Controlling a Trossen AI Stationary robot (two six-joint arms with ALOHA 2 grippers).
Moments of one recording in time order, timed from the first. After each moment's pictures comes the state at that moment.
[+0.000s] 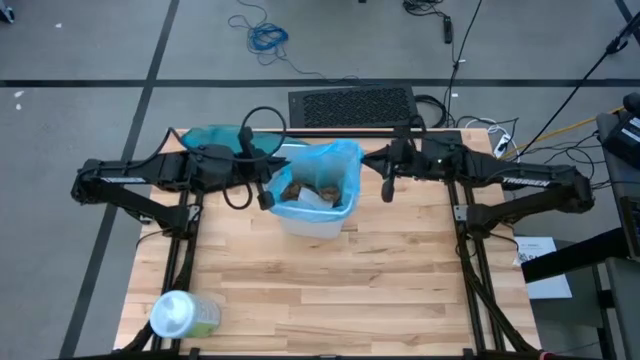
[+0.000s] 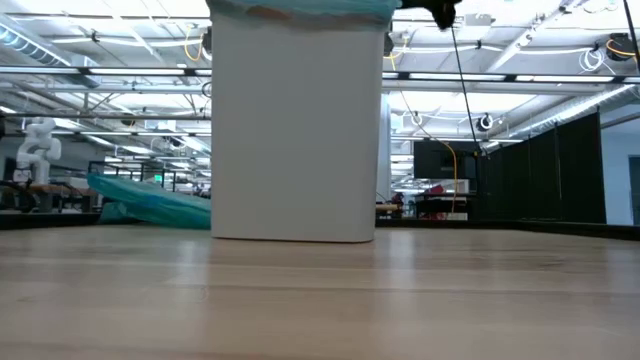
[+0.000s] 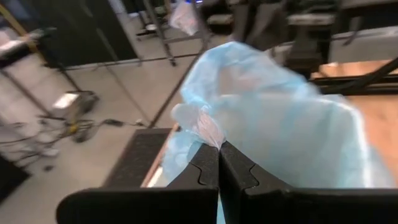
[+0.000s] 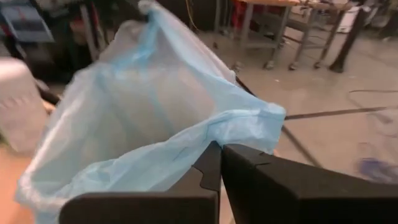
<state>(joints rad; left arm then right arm) -0.04 1.13 1.30 -0.49 -0.44 0.16 -0.16 1.08 1.03 -0.17 0.12 -0.05</state>
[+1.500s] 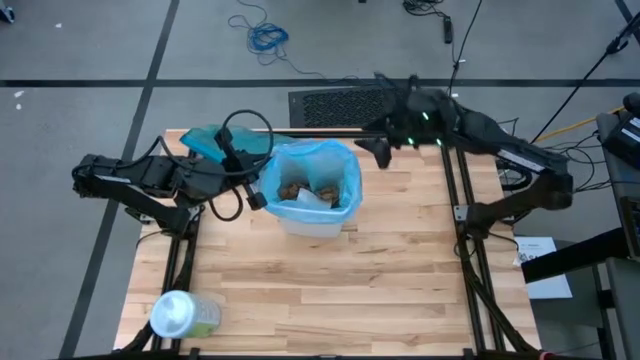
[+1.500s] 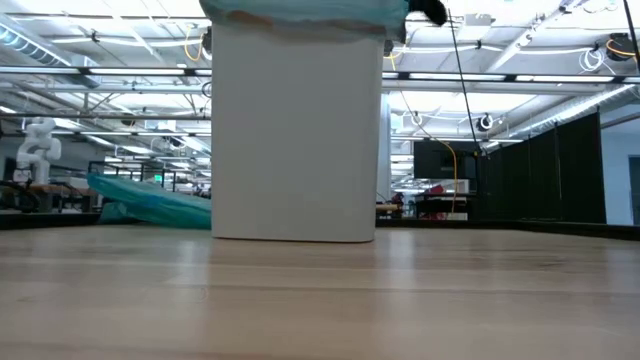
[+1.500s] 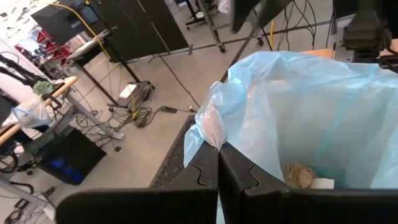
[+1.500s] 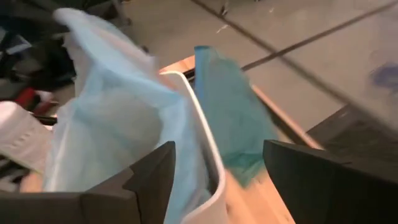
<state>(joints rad) -0.21 1.14 1.42 -0.70 -0.82 0.13 -0.35 1.30 1.52 -0.66 -0.05 0.23</state>
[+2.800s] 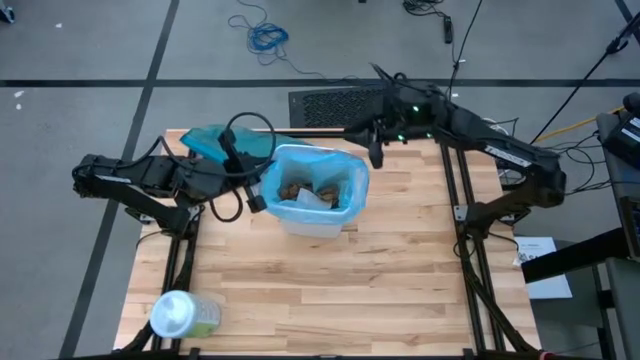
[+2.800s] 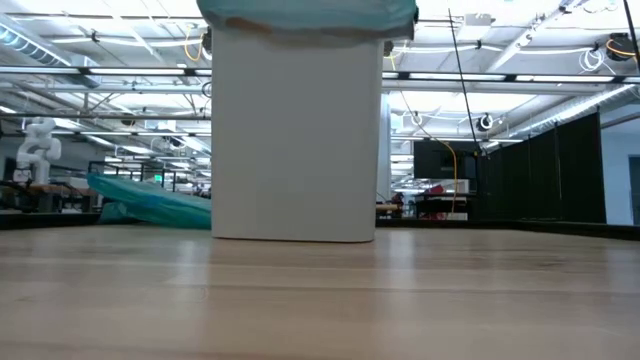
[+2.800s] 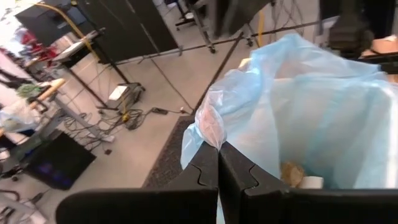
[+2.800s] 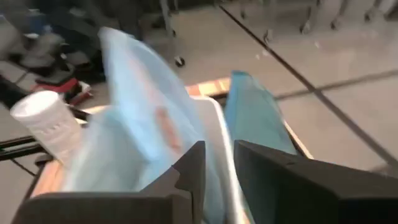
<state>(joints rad) -0.21 1.14 1.42 -0.70 -0.76 0.14 -0.39 1.36 1.52 -0.49 -0.25 0.06</state>
